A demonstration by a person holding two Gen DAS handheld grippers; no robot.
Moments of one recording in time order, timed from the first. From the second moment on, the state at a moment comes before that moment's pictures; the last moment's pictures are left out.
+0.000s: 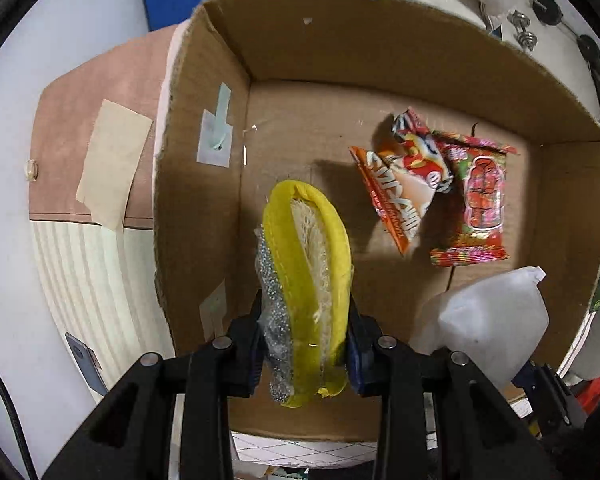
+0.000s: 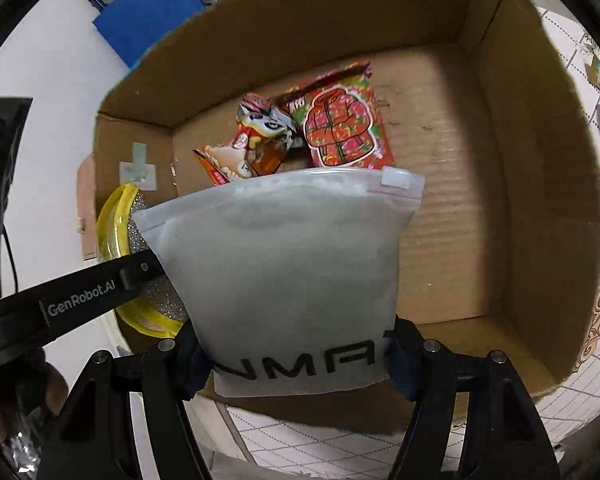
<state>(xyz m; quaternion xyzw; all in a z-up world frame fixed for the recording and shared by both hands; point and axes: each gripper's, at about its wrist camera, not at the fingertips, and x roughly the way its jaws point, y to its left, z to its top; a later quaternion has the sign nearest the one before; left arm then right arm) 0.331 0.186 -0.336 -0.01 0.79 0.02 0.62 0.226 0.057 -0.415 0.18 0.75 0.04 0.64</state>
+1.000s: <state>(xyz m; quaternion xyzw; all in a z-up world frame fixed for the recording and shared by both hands) 0.266 0.199 -0.256 -0.03 0.68 0.04 0.73 0.182 0.050 -0.341 0.04 0.67 0.03 0.74</state>
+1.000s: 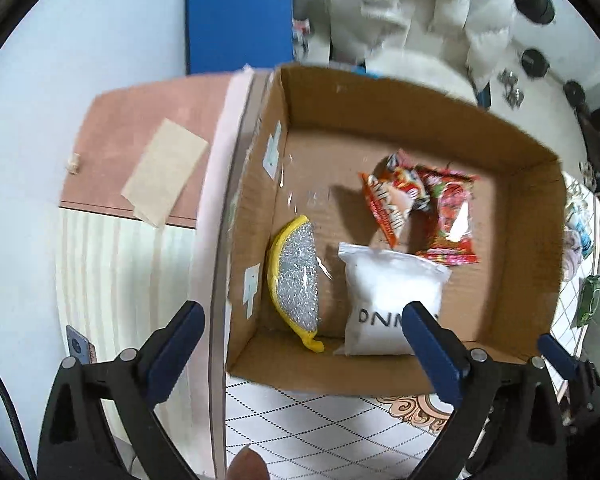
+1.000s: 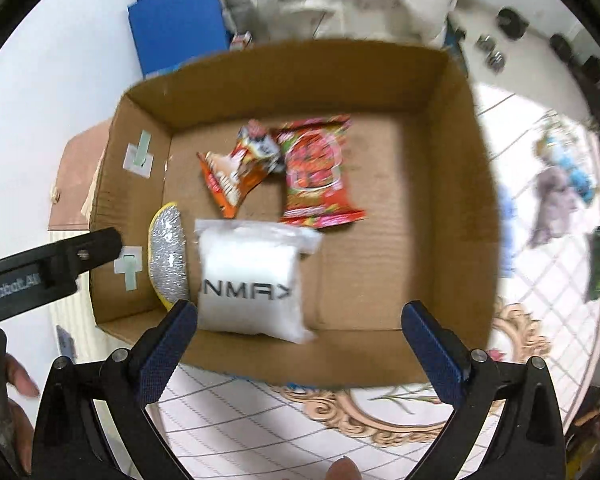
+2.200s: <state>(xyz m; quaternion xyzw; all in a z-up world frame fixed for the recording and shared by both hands) 0.235 -0.040 -0.165 0.07 0.58 -0.05 0.81 0.125 -0.179 -0.220 0.06 0.59 -0.02 0.80</state>
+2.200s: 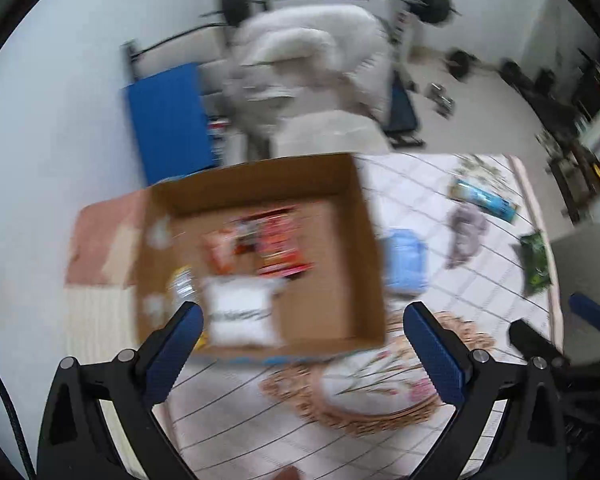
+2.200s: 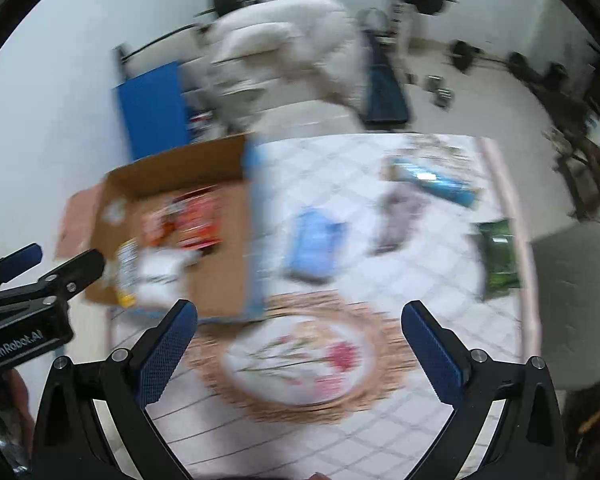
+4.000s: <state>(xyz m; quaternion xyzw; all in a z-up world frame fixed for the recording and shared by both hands) 0.256 -0.209 -0.378 0.10 0.77 -0.10 0.62 0.189 -0.459 -0.441 0.14 0.75 -0.10 0.64</state>
